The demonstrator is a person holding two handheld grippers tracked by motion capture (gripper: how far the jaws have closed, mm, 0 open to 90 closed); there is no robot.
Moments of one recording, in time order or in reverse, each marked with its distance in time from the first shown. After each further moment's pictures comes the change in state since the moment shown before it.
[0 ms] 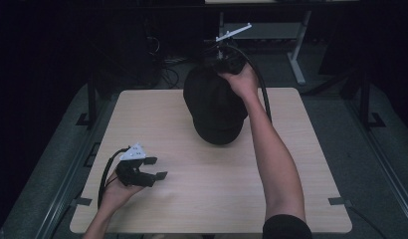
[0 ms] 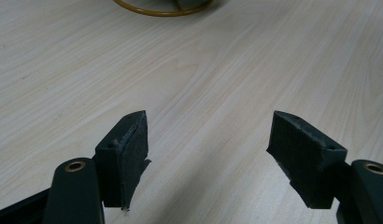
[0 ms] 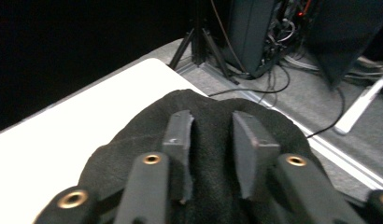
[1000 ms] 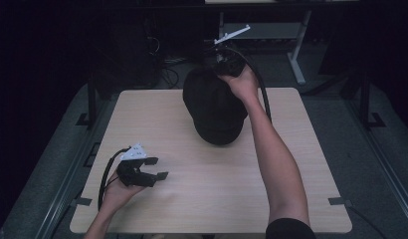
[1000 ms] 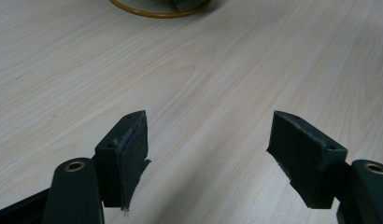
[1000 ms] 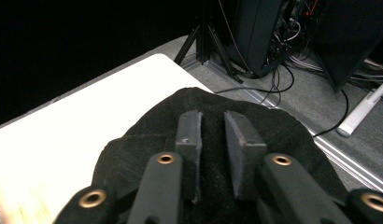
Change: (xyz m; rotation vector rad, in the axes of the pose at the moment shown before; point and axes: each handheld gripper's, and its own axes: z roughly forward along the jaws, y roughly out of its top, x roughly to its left) left arm -0.001 0.000 0.003 -0.003 -0.013 -0.006; right arm 0.009 -0.003 -0.003 0.009 0.021 -0.018
